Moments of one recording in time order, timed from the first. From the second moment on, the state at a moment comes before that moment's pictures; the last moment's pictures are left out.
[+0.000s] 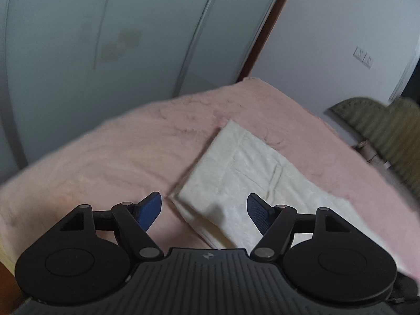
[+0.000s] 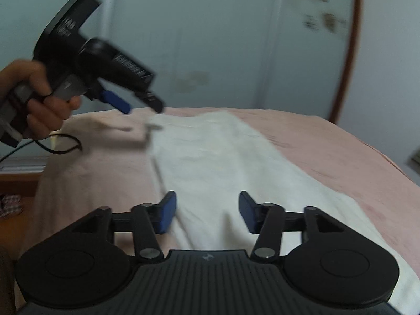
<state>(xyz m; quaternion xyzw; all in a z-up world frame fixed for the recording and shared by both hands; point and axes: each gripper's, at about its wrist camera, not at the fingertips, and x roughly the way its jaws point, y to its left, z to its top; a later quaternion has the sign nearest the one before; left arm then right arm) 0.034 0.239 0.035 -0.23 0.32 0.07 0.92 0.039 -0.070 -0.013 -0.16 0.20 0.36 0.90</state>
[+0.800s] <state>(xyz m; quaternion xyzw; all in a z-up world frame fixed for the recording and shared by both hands) 0.038 0.255 0.006 -0.34 0.29 0.03 0.89 0.104 0.021 -0.032 -0.20 0.20 0.40 0.87</state>
